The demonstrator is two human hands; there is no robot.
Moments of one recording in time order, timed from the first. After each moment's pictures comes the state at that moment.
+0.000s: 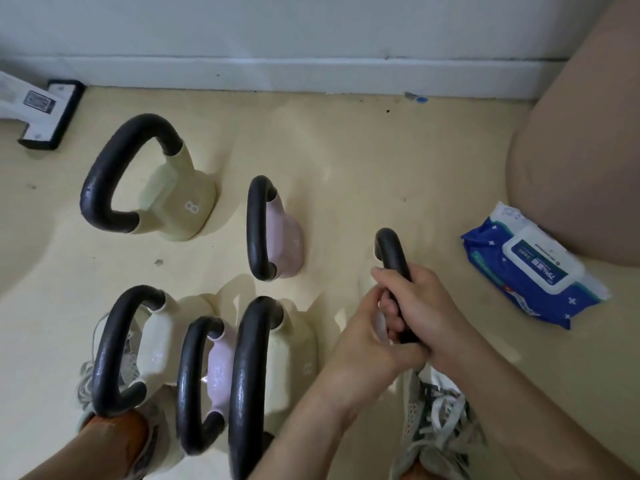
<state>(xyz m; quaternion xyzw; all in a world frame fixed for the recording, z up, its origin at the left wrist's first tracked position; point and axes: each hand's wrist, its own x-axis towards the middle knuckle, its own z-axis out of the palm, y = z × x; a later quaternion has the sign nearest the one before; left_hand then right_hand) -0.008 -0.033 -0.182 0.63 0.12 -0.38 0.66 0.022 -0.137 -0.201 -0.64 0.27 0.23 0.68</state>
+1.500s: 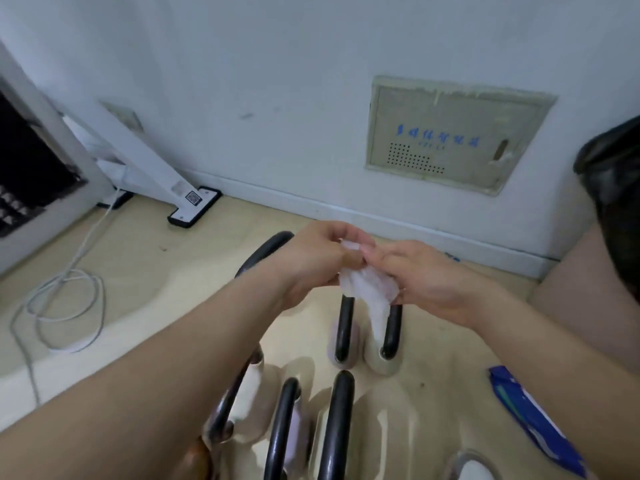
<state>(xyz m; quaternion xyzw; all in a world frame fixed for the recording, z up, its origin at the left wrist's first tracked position) 0.084 0.119 0.030 0.76 0.02 -0.19 0.63 0.097 -0.047 0.009 -0.74 -0.10 0.30 0.60</state>
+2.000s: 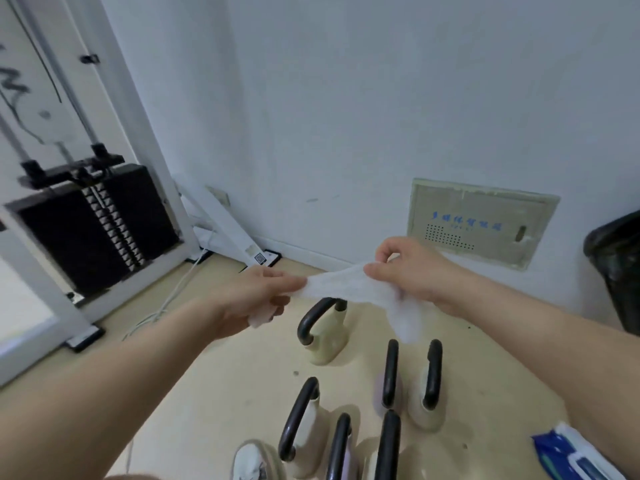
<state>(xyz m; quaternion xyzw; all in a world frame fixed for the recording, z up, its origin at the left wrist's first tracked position) -0.020 0.261 0.121 0.78 0.10 -0.13 0.60 0.044 0.025 0.137 -0.86 -0.16 0.11 0.47</state>
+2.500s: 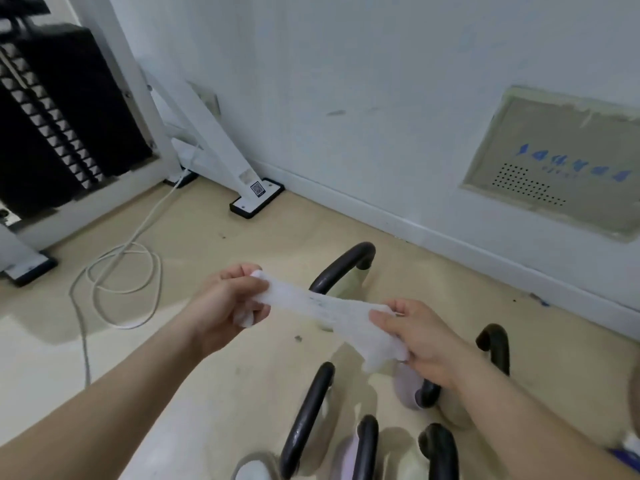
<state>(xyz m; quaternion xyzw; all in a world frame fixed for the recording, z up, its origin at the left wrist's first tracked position) 0.053 0.361 -0.080 0.57 0.23 -0.04 0.79 0.116 0.098 -0.104 -0.71 0.07 0.33 0.61</state>
